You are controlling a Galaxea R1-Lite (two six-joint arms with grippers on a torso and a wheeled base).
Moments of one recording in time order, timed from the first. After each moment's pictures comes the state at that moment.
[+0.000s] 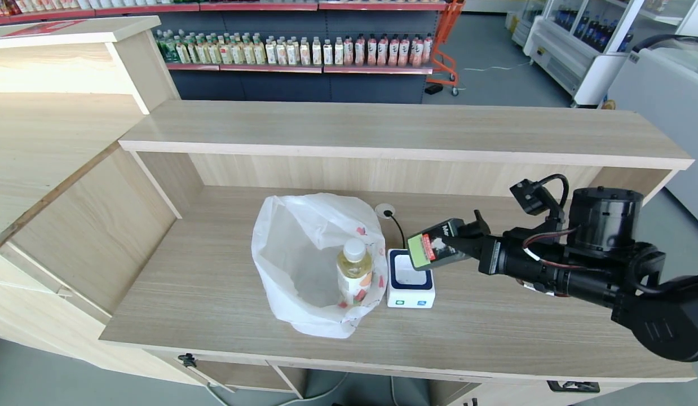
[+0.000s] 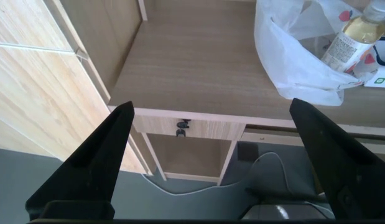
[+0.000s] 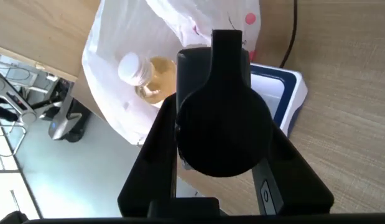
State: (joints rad) left arm 0.00 0.00 0.00 0.00 0.01 0.00; right arm 0.35 1.76 -0.66 -0.88 0.35 0.28
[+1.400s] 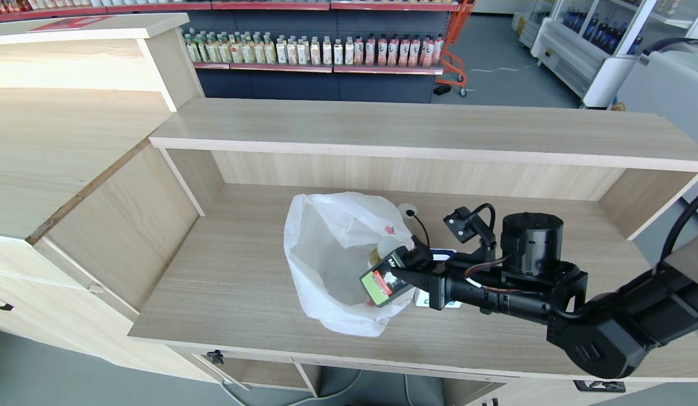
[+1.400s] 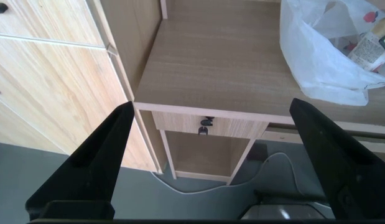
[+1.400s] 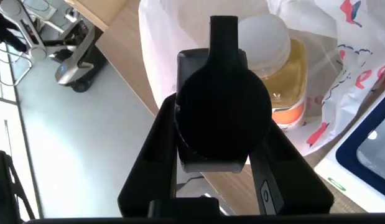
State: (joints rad) left arm 0.00 0.00 0.00 0.00 0.01 0.00; right arm 0.51 1.94 -0.69 -1.01 0.40 0.11
